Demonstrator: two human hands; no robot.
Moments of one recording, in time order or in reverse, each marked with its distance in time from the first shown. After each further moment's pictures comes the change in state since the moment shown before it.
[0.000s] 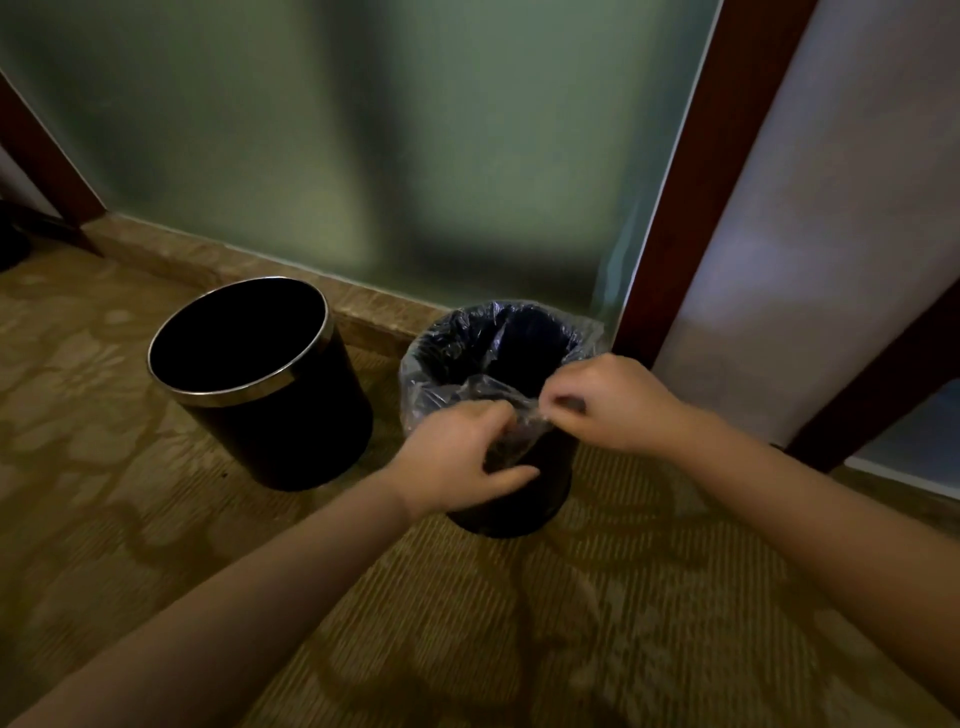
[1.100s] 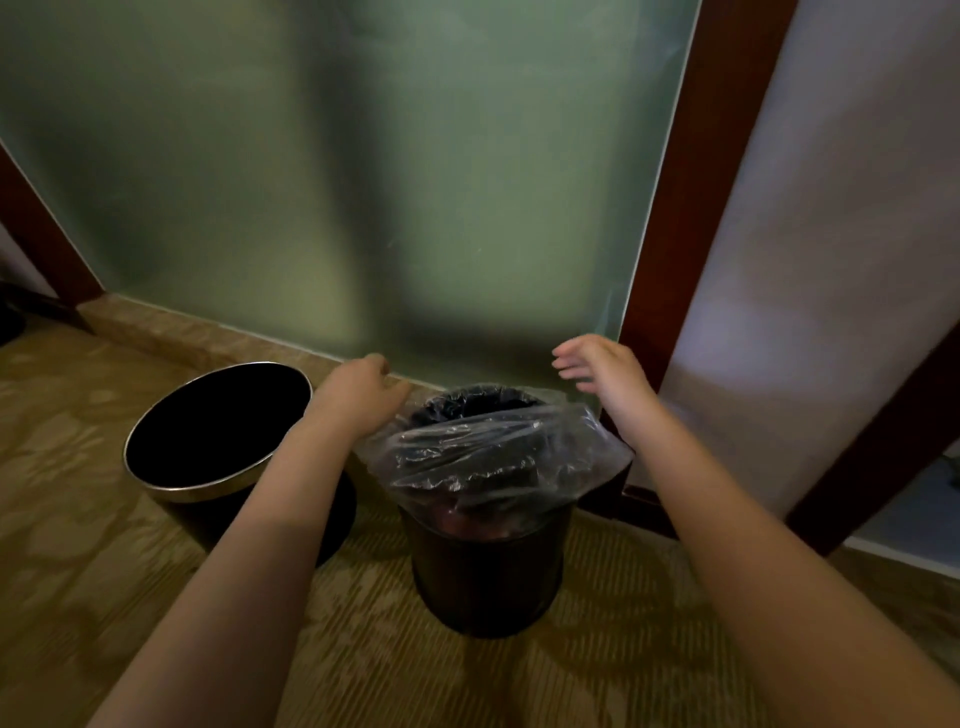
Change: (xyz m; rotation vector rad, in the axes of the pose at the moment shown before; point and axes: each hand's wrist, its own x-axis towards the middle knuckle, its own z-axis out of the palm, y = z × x) left_hand 0.076 -0.090 -0.081 0.007 0.092 -0.679; right_hand 0.063 0.049 -0.040 0.915 0.486 0.712
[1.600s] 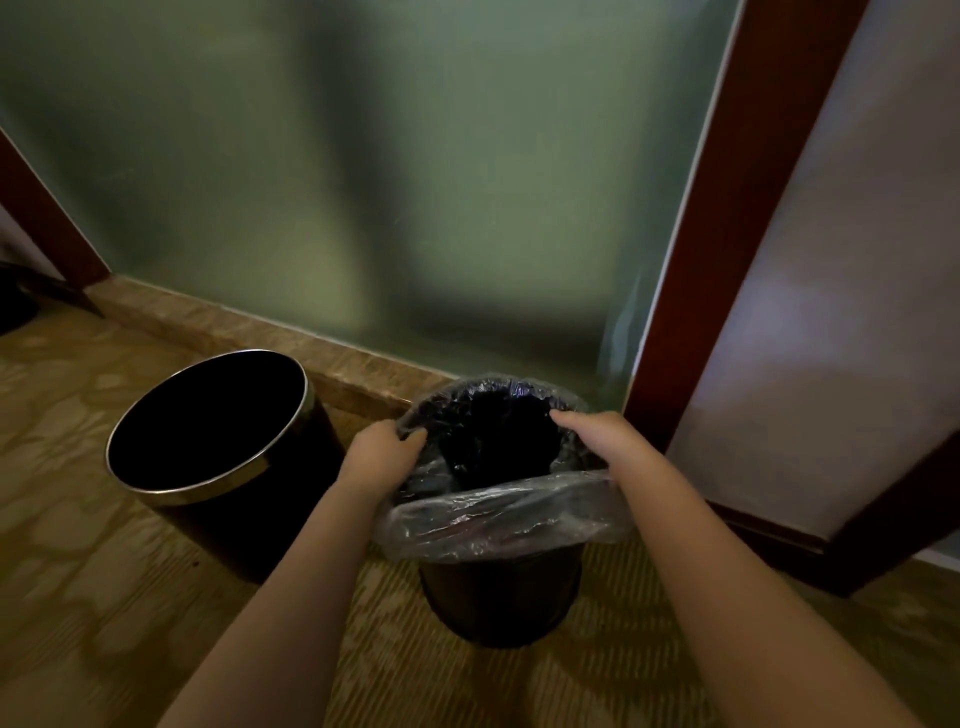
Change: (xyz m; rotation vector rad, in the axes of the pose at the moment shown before) left_hand 0.002 -0.018 0.090 -0.257 -0.171 -0.313; right_hand 0.024 0.076 0.028 -0.091 -0.077 0.524
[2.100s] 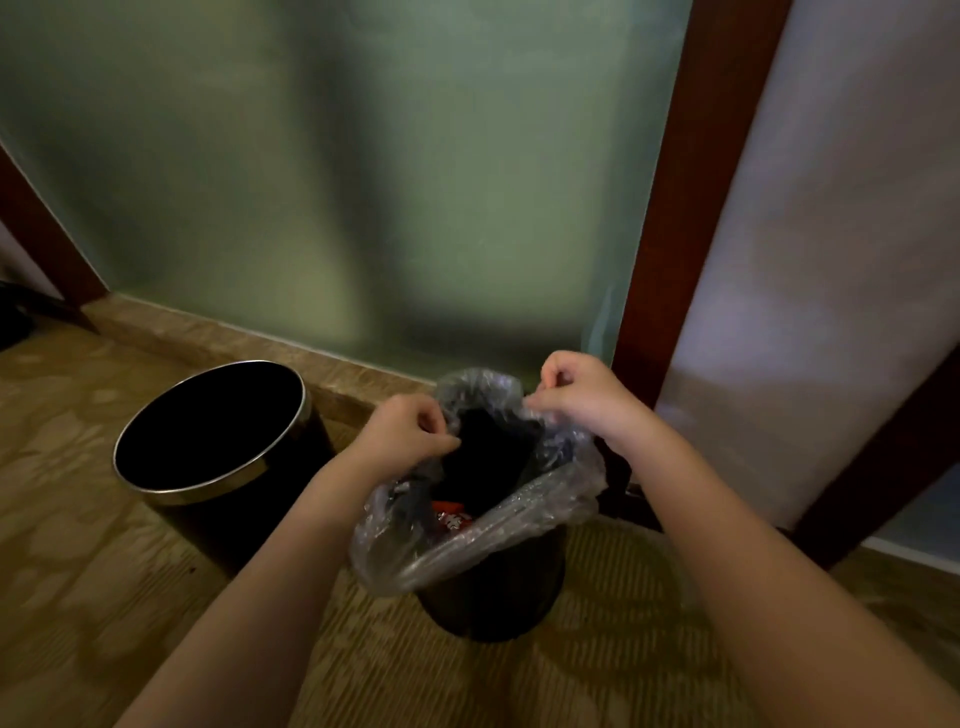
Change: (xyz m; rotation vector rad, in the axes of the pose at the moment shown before) left_hand -0.037 0.039 -0.026 -0.100 -0.081 0.380; right_hand -0.051 -0.038 -0.020 -0.090 -0.111 -0.608
